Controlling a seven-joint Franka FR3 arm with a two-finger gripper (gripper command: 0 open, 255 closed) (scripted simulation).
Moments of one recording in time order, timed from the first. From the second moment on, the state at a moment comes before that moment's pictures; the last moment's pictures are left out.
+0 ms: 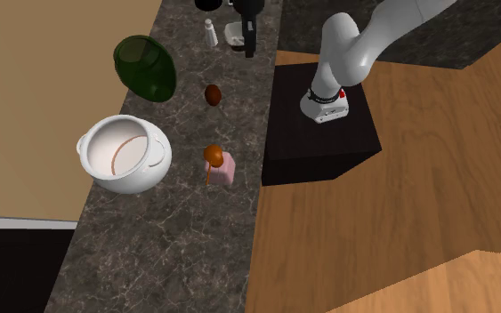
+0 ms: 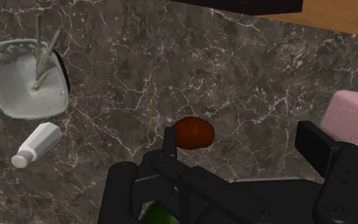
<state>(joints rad) 0.02 -0.78 0.05 -2.42 0.01 1.66 0.07</state>
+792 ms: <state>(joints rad) 0.07 -0.63 0.27 -2.39 0.10 1.84 0.32</state>
